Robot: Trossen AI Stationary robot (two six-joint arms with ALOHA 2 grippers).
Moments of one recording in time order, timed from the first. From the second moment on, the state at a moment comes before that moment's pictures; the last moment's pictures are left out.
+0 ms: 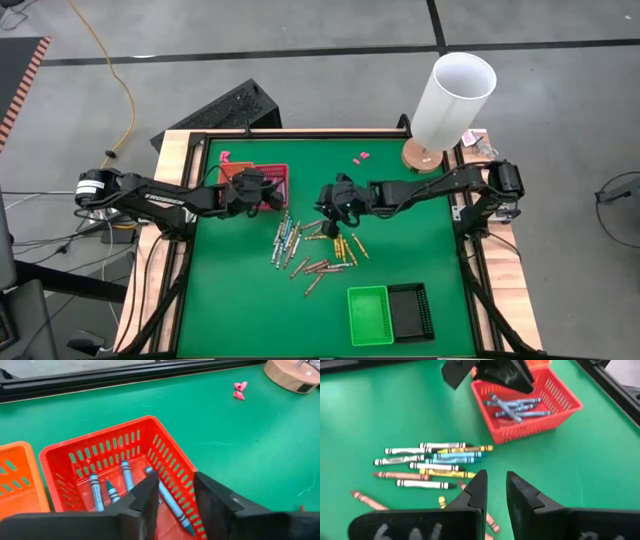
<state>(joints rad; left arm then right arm) 0.13 1.24 0.47 0.17 -0.62 -0.70 0.01 1.63 1.14 -0.11 0.21 0.19</state>
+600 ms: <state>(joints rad) 0.09 1.24 0.47 0.56 -0.22 -0.57 0.06 1.80 1.14 -0.03 0.11 -0.19</state>
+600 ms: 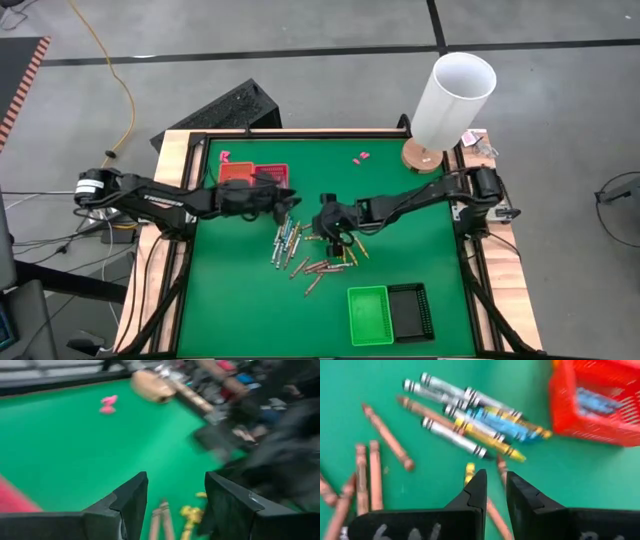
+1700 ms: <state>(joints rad) -0.04 1.07 0.47 0.57 -0.20 -0.44 -0.09 1.90 1.14 0.02 -0.16 -0.36</state>
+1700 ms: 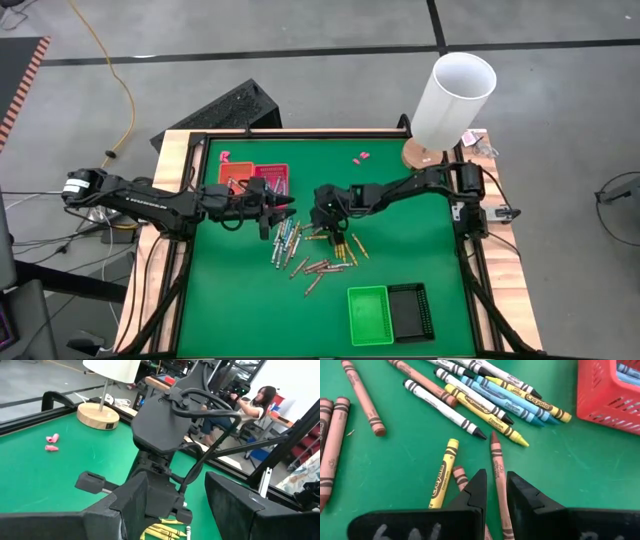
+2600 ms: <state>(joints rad) -0.04 1.07 0.47 0.53 -0.22 -0.45 -0.11 1.98 1.14 0.03 -0.12 -0.34</state>
